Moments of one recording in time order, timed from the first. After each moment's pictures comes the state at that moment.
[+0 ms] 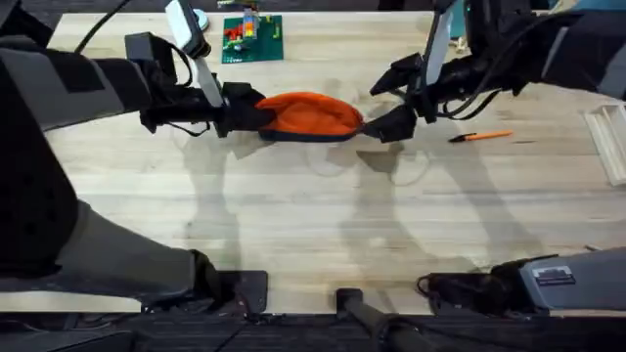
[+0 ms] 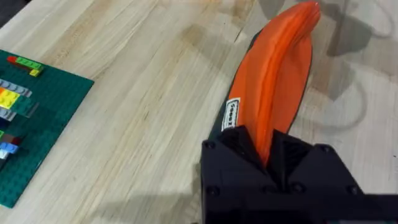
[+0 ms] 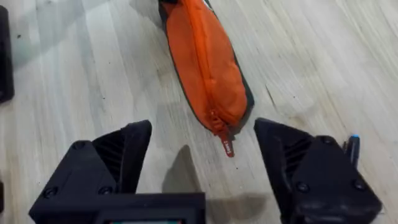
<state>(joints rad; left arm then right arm) 0.22 1.69 0.88 -0.39 1.02 1.13 0.16 1.62 1.06 -0.56 -0.81 -0.77</state>
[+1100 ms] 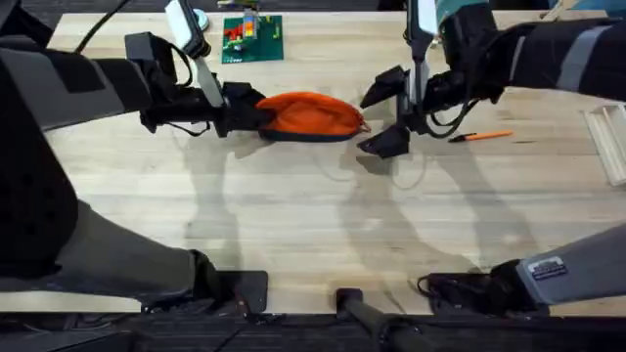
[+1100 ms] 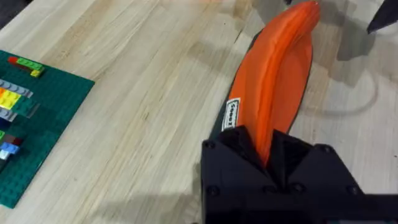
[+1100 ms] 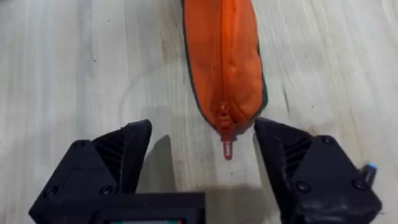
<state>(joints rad) 0.22 1.69 0.88 -0.38 1.02 1.13 0.19 1.74 1.06 -0.57 -0.81 -1.05</state>
